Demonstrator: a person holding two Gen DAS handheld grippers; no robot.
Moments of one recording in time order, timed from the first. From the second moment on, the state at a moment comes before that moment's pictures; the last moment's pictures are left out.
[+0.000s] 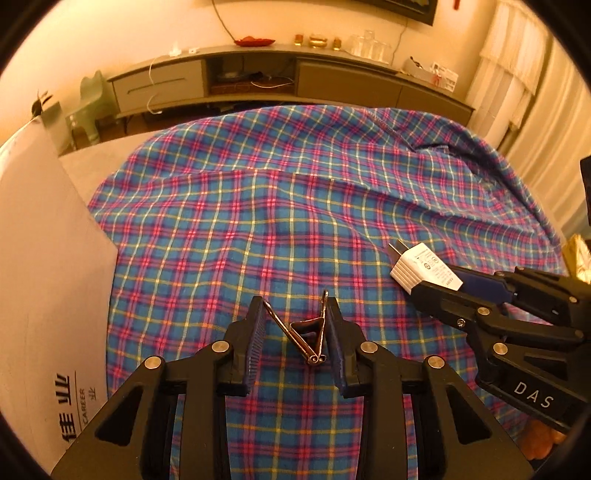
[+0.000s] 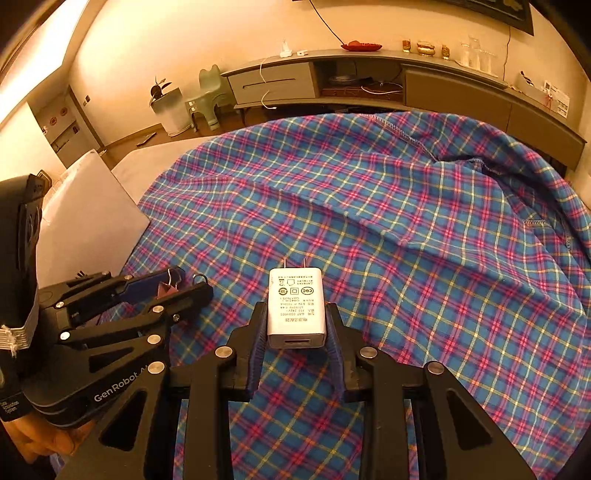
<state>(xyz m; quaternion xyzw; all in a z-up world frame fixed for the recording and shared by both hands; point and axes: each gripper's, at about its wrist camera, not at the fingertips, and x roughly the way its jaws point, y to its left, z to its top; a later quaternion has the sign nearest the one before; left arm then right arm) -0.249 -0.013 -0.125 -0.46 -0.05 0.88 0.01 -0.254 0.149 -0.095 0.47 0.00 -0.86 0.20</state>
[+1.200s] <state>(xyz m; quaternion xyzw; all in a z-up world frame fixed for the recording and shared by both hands) -0.122 -0.003 -0.001 -0.36 -0.06 0.93 0.08 -0.125 0.170 0.004 0.41 -0.11 -0.89 0.17</state>
